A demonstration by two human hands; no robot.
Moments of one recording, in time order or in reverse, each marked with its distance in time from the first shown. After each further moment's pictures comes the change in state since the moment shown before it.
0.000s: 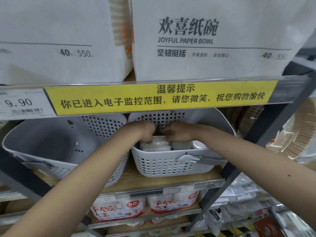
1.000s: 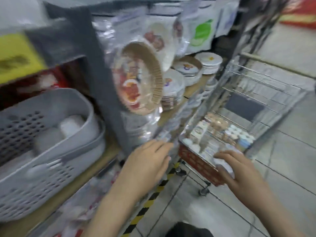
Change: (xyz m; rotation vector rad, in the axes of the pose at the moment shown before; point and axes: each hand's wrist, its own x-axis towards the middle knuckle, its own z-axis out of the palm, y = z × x) left_hand -0.069 0.259 0.075 -0.156 0.531 1.021; right_hand -0.403 0.012 0.197 0.184 0.833 0.986
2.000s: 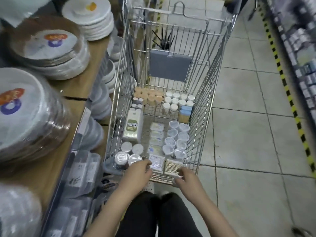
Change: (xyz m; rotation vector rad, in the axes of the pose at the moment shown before) left_hand 0.264 0.017 0.328 -0.418 -0.821 -0.189; right_hand 0.046 0.246 0.159 0.500 -0.263 1.166
